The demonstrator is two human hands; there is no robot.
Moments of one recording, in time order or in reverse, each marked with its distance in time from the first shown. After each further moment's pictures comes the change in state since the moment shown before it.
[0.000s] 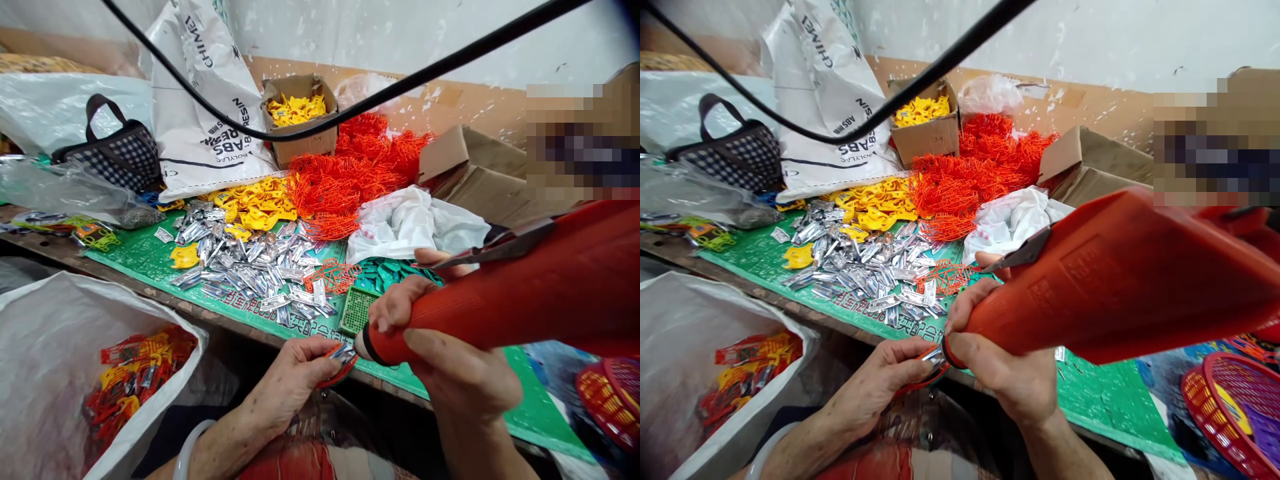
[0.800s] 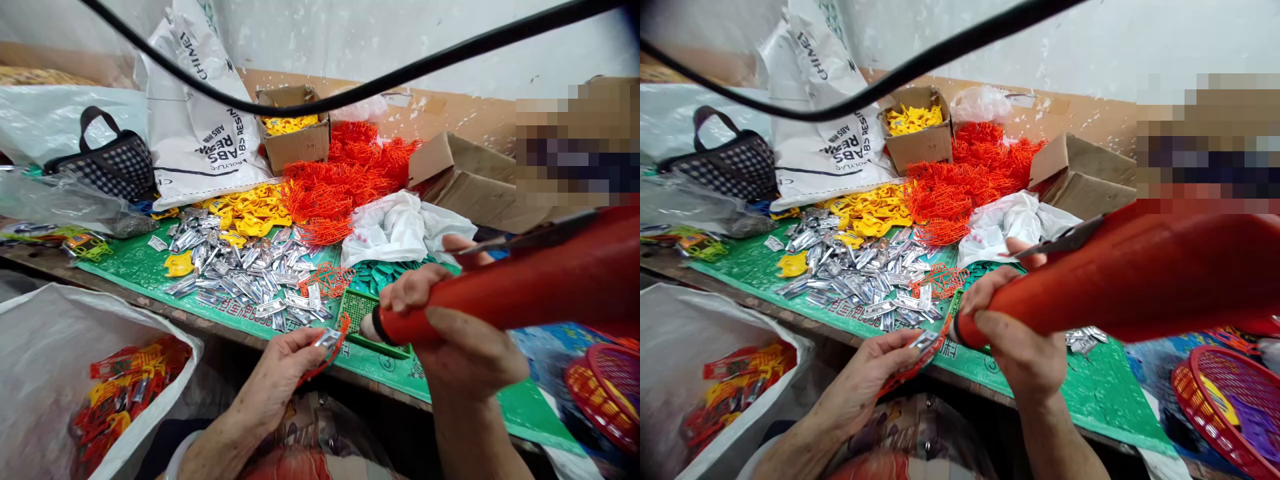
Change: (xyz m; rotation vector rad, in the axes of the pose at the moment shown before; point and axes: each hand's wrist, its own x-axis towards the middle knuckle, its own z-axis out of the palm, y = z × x) left_hand 0.003 0.004 -0.010 -0.099 0.090 0.045; right_hand 0.012 0.002 -0.013 0.034 0.073 -0.188
